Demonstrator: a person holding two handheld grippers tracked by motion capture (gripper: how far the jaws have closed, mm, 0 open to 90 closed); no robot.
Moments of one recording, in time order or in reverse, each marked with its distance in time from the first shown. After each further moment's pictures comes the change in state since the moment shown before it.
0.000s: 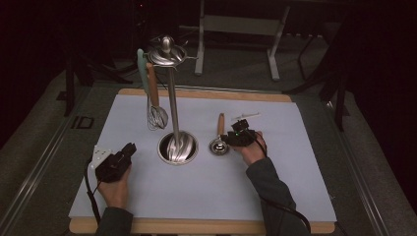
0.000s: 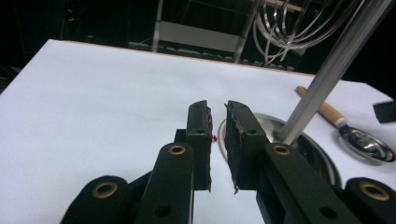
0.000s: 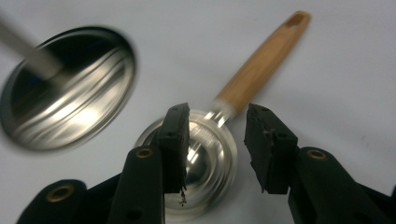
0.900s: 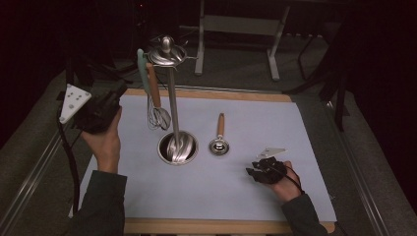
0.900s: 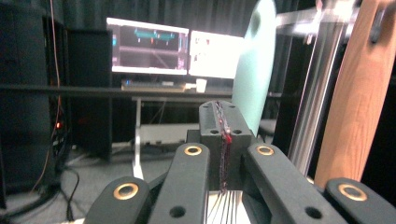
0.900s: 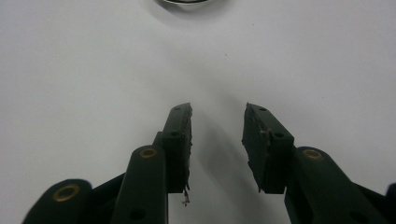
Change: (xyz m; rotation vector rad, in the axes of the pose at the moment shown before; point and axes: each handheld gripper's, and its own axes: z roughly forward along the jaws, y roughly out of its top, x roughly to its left) left arm -0.048 0.171 -0.027 -0.307 -0.095 0.166; right arm -0.008 -0.109 -0.083 0.072 -0.023 -0.225
